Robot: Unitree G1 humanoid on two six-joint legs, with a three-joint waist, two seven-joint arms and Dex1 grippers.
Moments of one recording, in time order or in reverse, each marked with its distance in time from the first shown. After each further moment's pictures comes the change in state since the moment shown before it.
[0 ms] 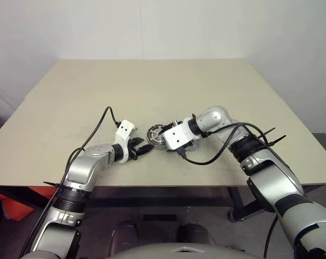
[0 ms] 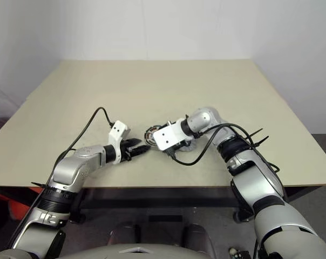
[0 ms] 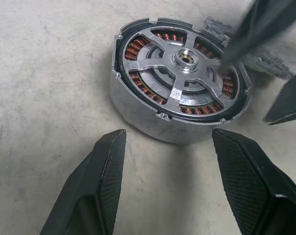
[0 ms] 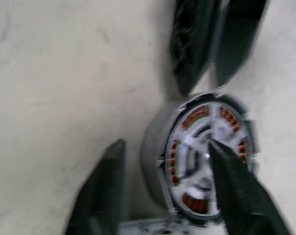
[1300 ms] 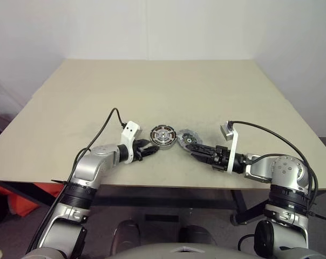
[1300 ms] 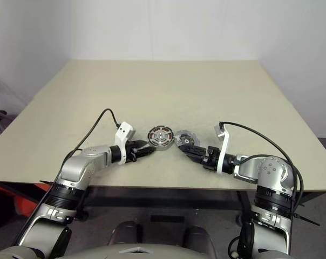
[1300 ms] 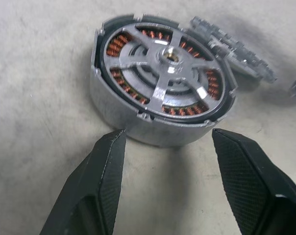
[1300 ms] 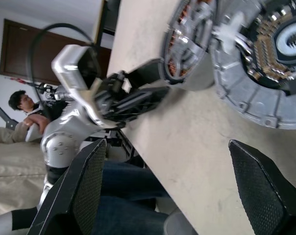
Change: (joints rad) left arm -0.031 -0.036 -0.014 0.068 -0.003 -0.025 -0.061; right arm 0.540 0.133 -0.924 -0.610 1.091 2.087 -0.676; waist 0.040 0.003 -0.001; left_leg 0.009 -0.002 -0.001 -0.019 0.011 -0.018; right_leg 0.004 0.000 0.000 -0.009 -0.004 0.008
